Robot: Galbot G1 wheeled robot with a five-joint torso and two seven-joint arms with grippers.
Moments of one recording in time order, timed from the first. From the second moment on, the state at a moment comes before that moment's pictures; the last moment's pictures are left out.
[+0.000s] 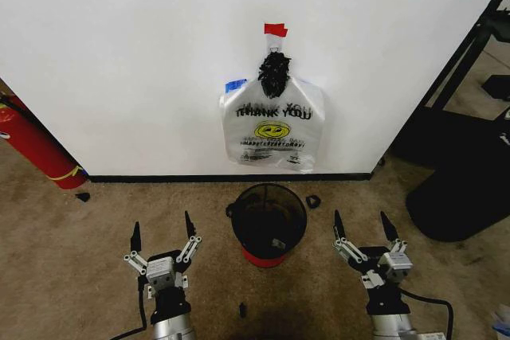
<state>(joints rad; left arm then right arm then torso) 1.80 -1.56 -0.29 -2.17 0.34 -0.41 -0.52 -1.84 1.42 0.48 2.21 0.17 0.41 0.04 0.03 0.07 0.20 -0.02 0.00</state>
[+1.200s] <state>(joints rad) 1.78 -1.56 -0.29 -2.14 0.33 -0.40 -0.48 -1.64 1.21 0.46 2.16 0.38 0.24 -0.02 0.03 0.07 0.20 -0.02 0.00</state>
